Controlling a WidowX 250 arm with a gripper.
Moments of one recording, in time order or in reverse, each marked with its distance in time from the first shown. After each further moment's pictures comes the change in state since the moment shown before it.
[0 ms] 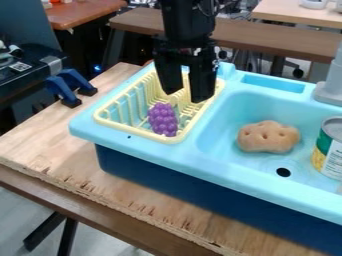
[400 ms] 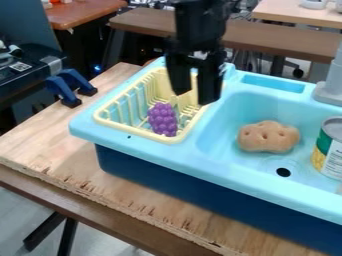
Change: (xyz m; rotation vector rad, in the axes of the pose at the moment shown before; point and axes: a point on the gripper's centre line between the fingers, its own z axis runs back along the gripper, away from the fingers) arm 0.020 -0.007 -0.006 0.017 0.015 -0.113
